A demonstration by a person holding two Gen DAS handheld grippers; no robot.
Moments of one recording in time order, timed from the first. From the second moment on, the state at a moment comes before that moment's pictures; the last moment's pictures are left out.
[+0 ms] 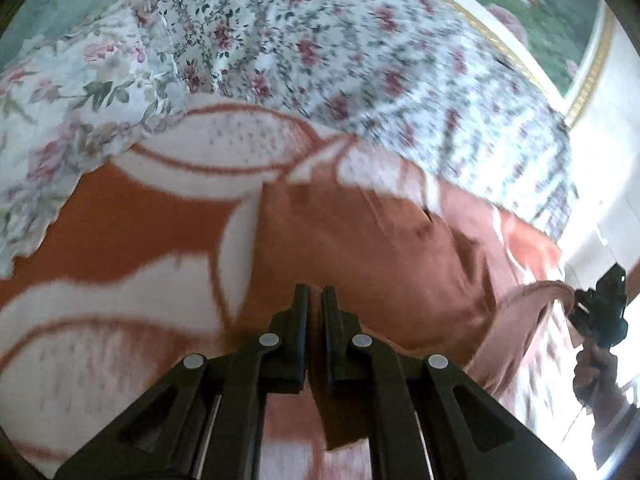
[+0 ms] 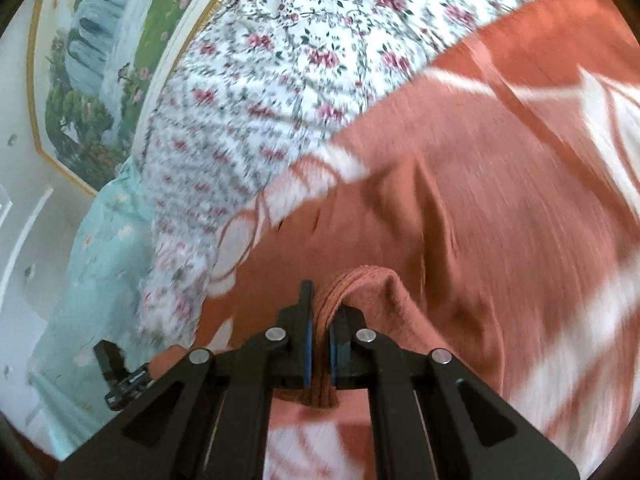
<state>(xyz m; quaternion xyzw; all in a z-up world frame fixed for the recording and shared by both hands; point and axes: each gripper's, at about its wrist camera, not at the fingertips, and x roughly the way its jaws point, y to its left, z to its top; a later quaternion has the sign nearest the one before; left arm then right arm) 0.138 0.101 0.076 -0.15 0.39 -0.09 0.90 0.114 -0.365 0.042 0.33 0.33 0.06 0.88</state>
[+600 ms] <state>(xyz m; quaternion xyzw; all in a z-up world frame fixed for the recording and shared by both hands) 0.253 0.081 0.030 -0.11 0.42 -0.02 0.90 0.269 -0.434 -0.034 0.36 0.41 0.00 0.84</state>
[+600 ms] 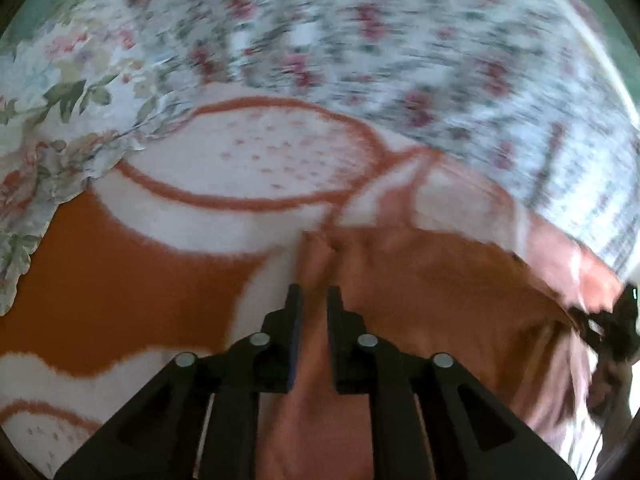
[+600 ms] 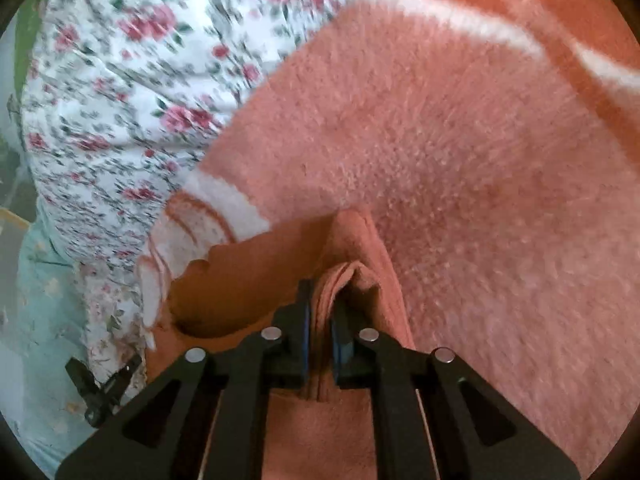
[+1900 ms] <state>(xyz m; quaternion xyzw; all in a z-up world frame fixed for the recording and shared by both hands) 0.123 0.051 -0.020 -0.14 0.48 0.00 0.87 0.170 -0.320 -0.034 0.27 0.45 0.02 0.85</state>
